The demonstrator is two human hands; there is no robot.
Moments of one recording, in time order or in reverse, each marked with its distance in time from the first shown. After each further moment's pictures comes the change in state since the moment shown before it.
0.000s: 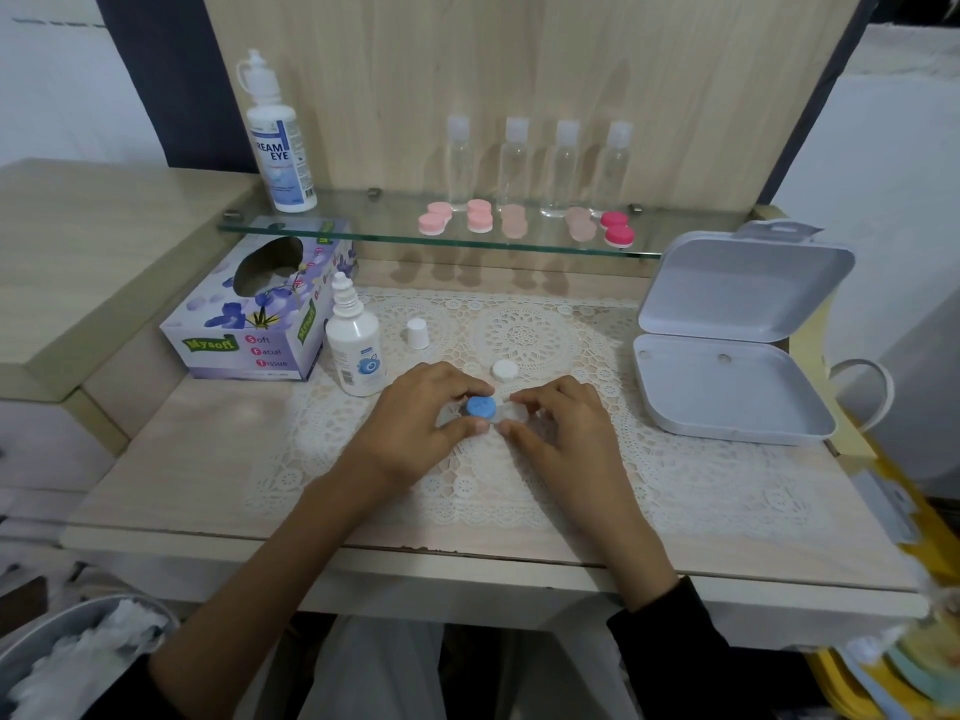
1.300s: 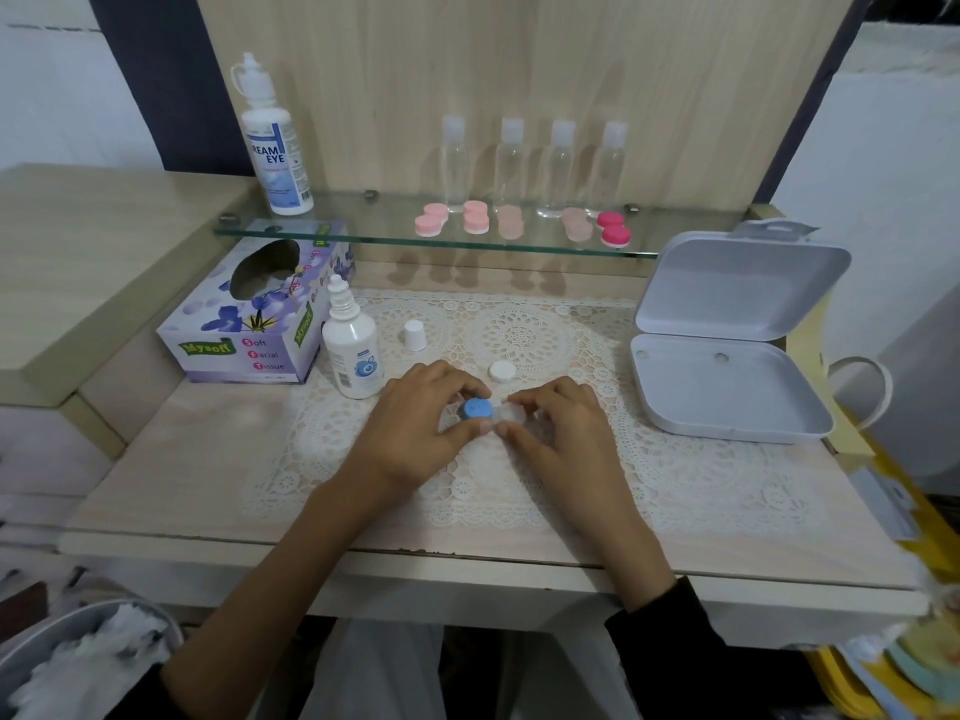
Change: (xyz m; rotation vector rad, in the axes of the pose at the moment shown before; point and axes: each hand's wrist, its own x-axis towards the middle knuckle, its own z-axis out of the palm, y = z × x) left_hand 0.001 -0.001 0.006 0.015 0.018 -0.032; right_hand 0.000 0.000 0.000 0.008 -0.008 0.008
